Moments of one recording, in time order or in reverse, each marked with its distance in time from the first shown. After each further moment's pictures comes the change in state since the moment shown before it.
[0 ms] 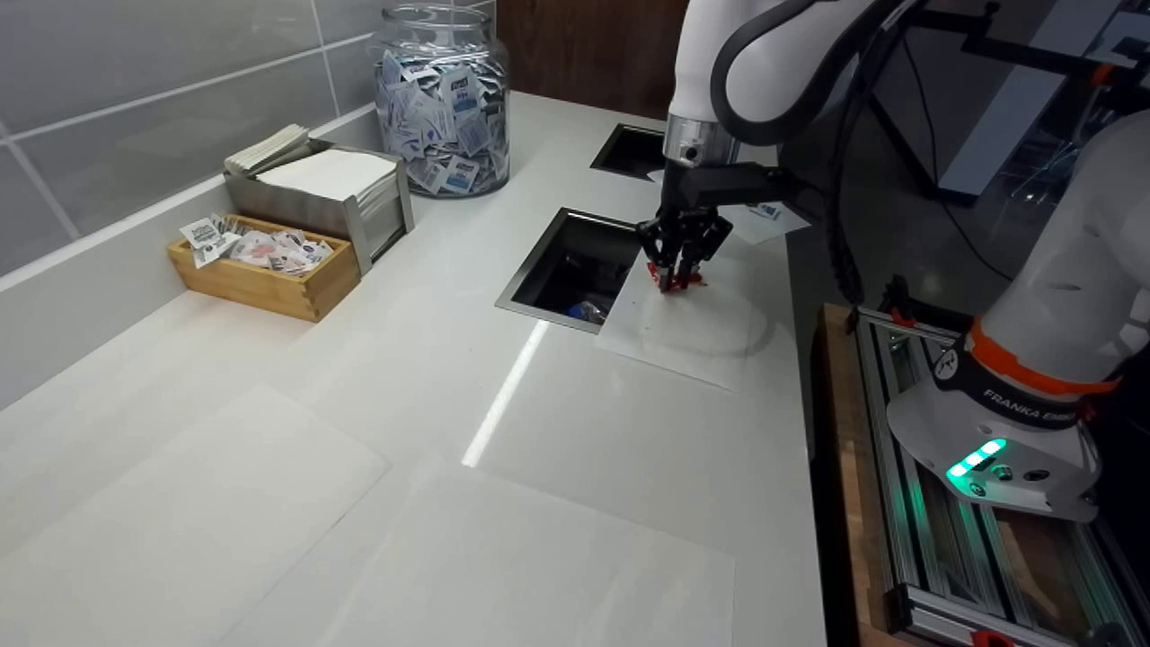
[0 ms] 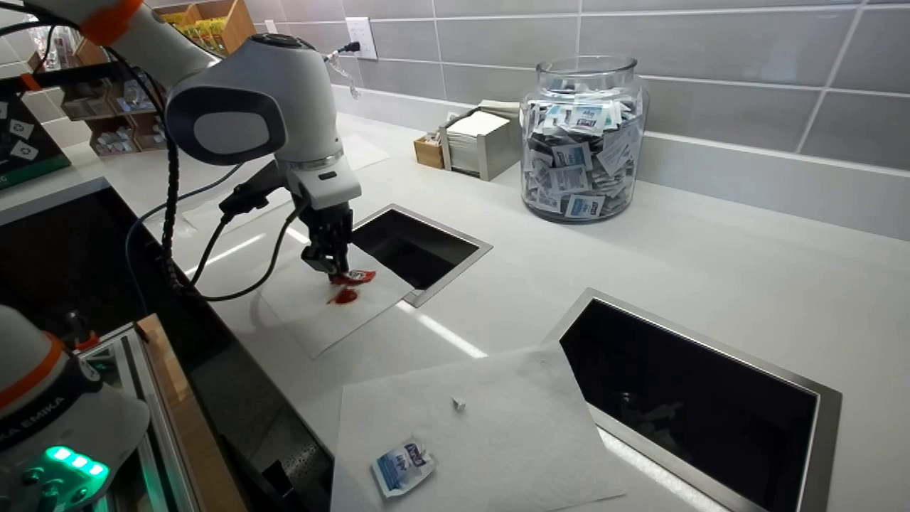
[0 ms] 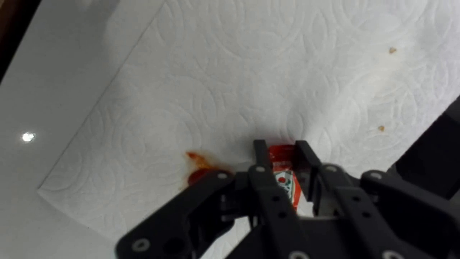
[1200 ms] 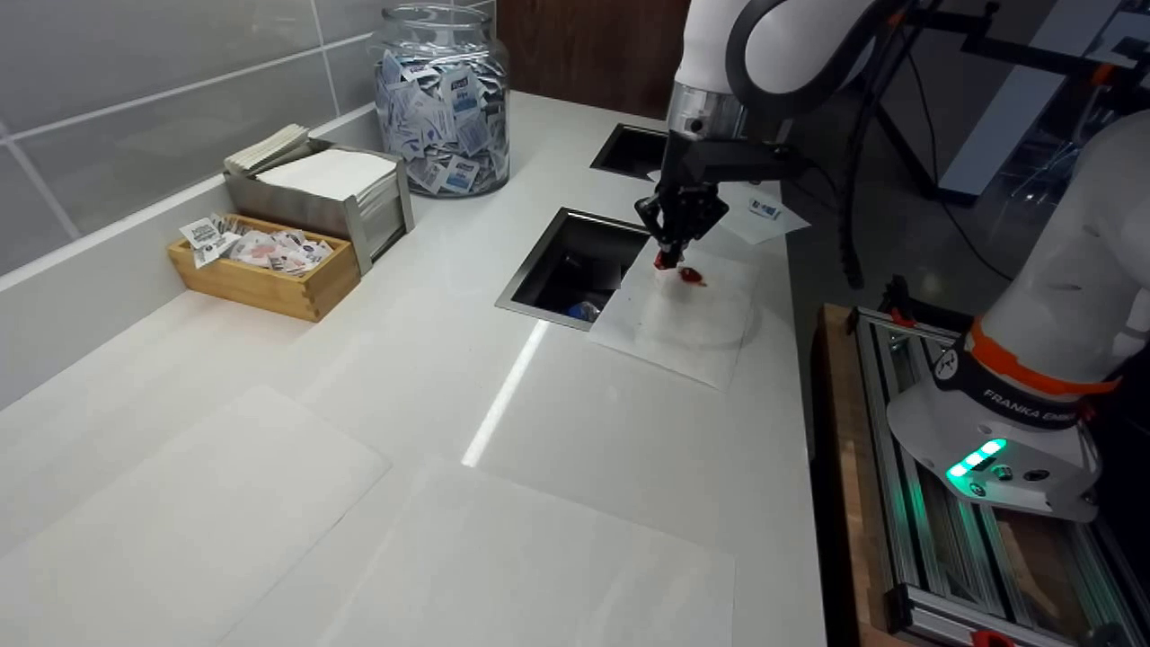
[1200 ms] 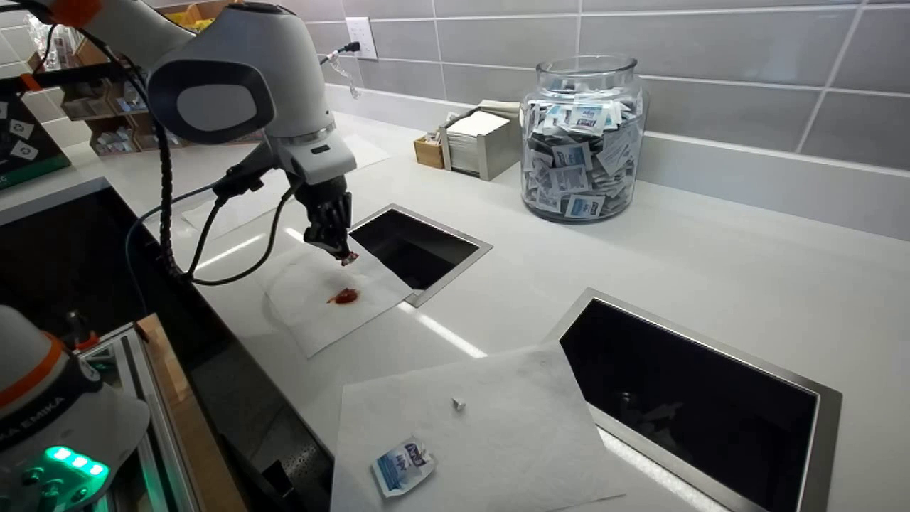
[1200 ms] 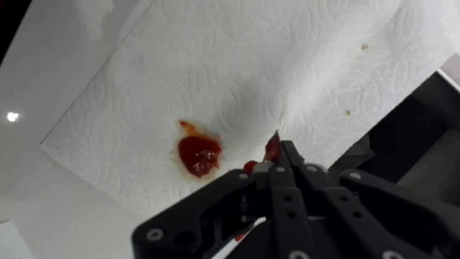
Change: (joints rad) arm 0.000 -0.086 0.004 -0.003 -0.035 -0.008 0.013
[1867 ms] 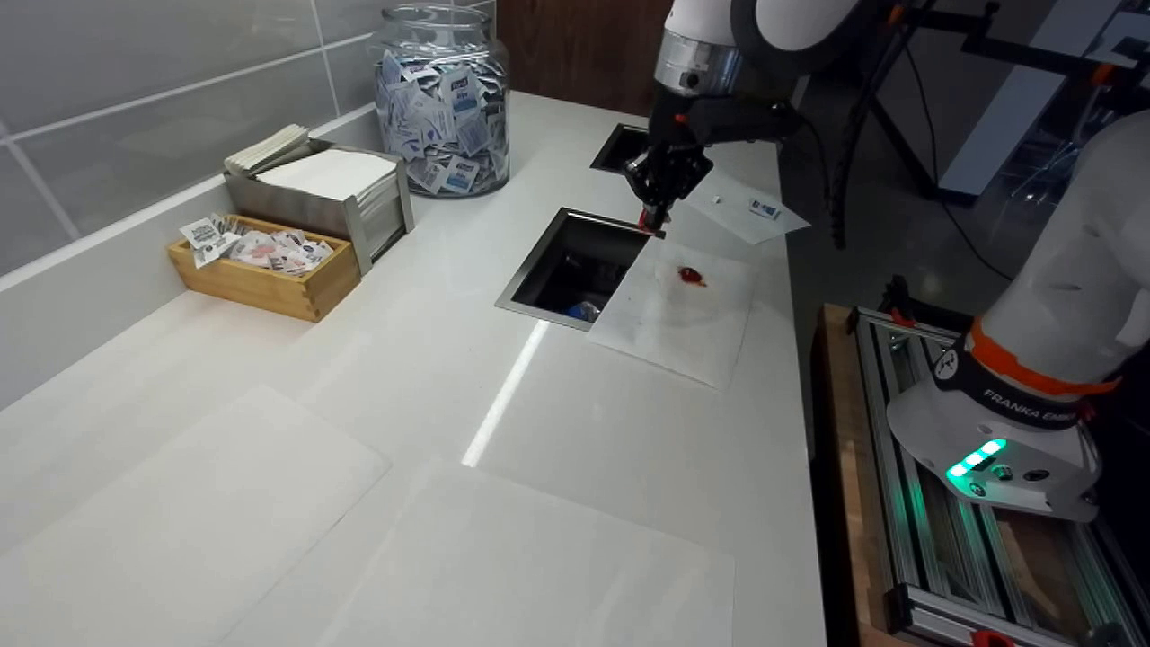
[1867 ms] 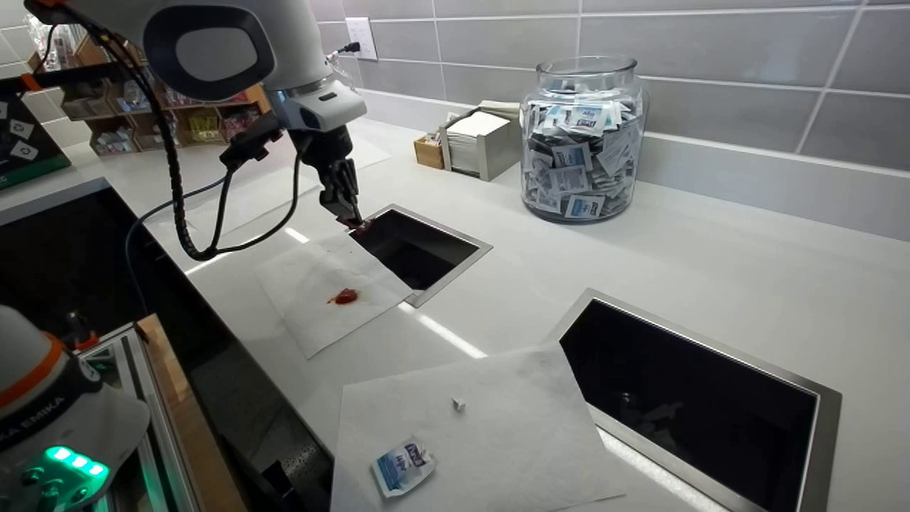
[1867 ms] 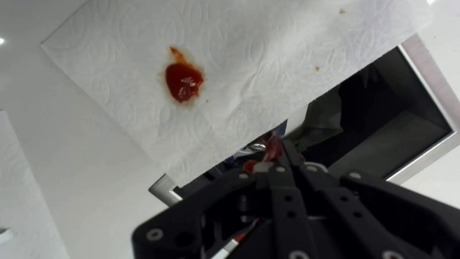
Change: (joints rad) arm -0.001 -0.050 0.017 0.079 -0.119 -0.054 -0.070
